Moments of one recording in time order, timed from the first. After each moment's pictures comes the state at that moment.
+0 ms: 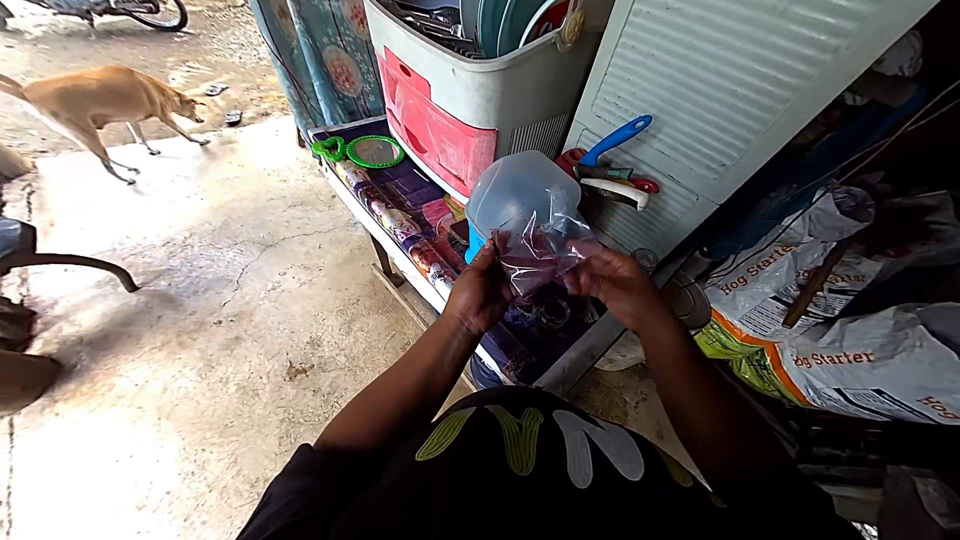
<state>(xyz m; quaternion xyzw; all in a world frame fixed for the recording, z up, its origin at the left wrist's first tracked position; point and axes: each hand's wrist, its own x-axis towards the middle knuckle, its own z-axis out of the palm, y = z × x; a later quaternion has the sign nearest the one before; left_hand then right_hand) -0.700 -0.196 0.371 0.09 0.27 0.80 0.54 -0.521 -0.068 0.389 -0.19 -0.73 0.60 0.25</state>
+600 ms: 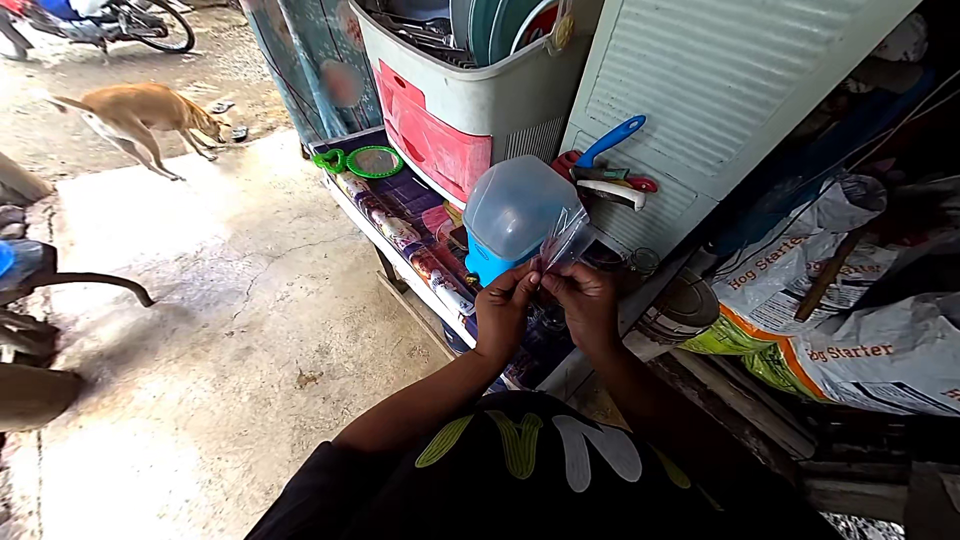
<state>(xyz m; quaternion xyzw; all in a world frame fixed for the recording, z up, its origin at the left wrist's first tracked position) -0.655 -0.196 0.351 0.36 0.47 0.78 0.20 -0.564 -0.118 0.363 -0.17 -0.67 0.53 0.50</state>
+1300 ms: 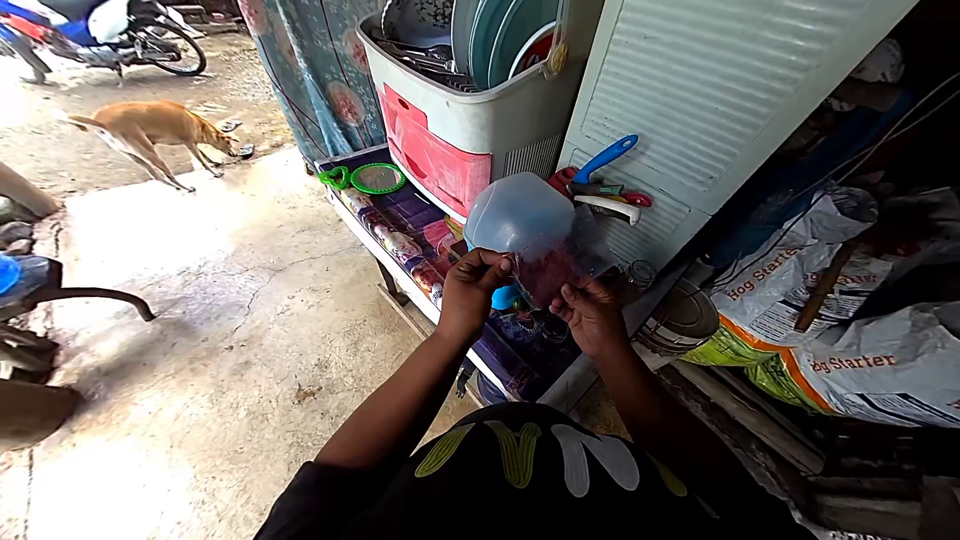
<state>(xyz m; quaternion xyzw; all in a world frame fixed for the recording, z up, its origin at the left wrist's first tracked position) -0.712 -0.202 0.379 0.39 0.46 0.75 0.27 -0.551 -0.101 0.363 -0.25 -0.47 0.73 0.43</state>
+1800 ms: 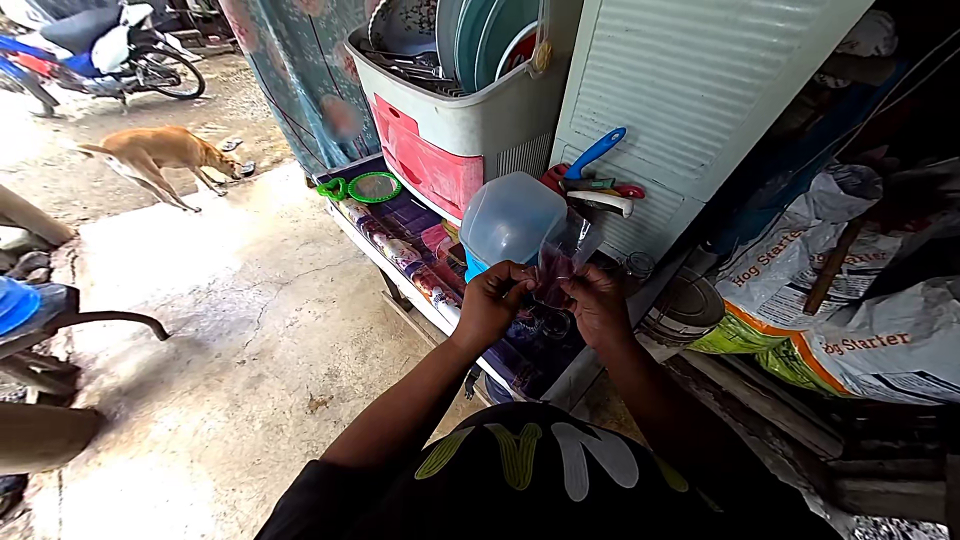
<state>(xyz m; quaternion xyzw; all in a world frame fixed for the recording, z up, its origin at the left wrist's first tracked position) -0.695 -0.202 0.382 0.53 0.52 0.64 0.22 -0.550 -0.102 0.373 -0.25 -0.52 0.68 0.45</state>
